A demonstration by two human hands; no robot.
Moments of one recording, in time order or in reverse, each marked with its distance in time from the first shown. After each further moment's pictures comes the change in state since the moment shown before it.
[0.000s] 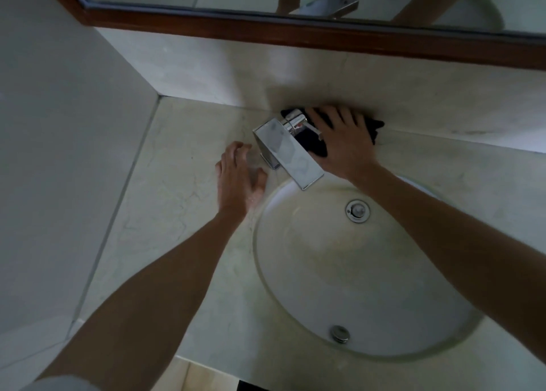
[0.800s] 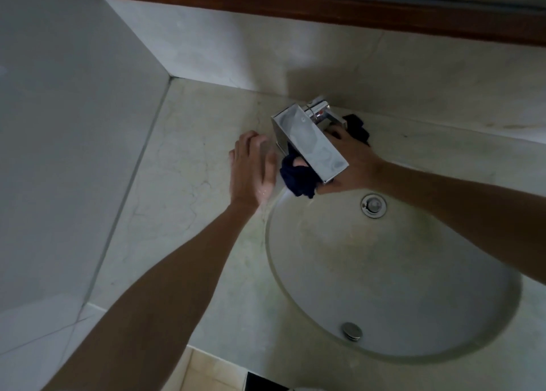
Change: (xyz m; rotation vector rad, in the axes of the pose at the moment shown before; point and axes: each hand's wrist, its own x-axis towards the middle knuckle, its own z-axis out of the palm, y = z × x) left_hand -0.005 -0.003 0.000 -0.208 0.083 0.044; right_hand -0.009 -0.022 0.023 0.182 -0.190 -0.570
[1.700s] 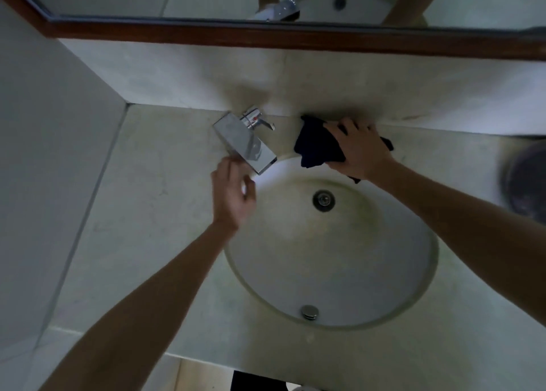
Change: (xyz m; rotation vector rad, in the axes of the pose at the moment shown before) left_hand -0.047 0.054 0.026 -0.037 0.140 0.185; right_hand -0.127 0.039 -0.049 -0.156 -0.099 0.650
